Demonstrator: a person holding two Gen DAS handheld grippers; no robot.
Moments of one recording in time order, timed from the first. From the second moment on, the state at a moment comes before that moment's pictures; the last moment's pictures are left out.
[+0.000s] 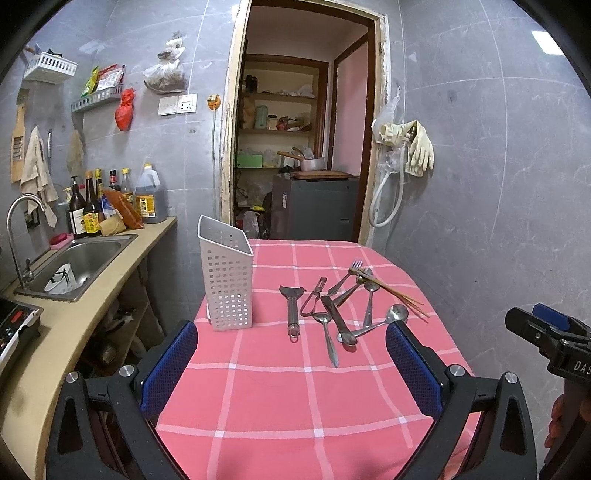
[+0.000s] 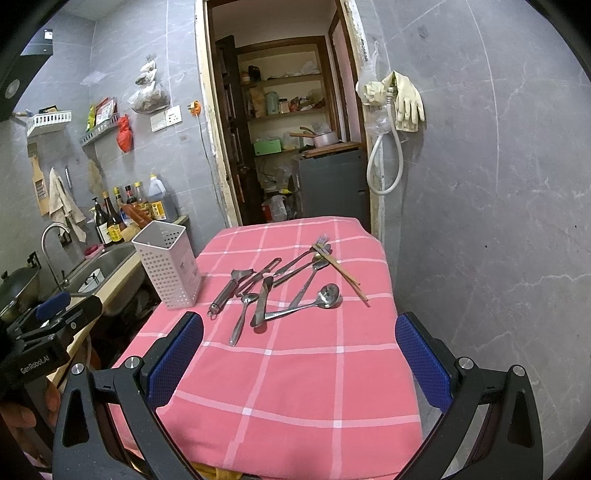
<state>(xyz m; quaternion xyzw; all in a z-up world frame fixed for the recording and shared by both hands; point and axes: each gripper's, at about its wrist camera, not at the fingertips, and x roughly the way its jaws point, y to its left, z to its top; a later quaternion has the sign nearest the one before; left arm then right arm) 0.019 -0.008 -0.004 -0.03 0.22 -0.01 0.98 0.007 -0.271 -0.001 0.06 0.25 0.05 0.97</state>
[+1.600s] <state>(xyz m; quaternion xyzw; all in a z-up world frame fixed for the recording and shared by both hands) 0.235 -0.045 -0.028 -0.03 0.25 -0.08 0.97 0.254 -0.314 -0.004 0.05 0.26 0.06 0.96</state>
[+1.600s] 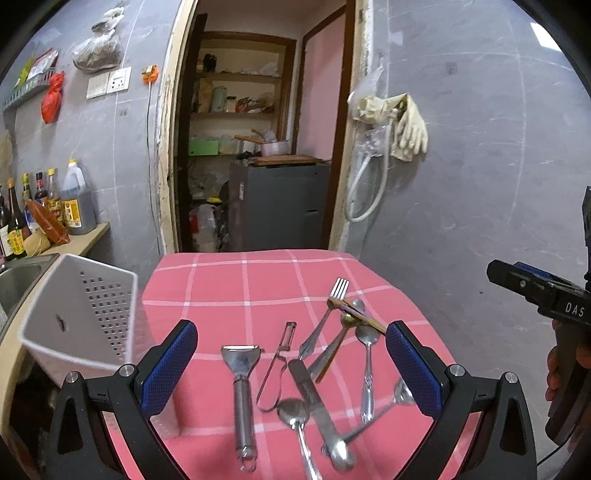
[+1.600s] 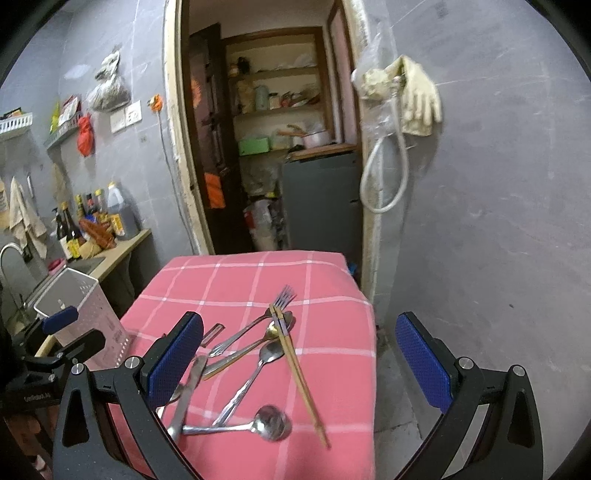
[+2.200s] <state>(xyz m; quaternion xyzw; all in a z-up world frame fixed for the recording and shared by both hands) 0.332 -0.049 -0.109 -0.05 0.41 0.08 0.91 0.402 -0.272 -0.121 0.03 0.44 0.19 0.88</state>
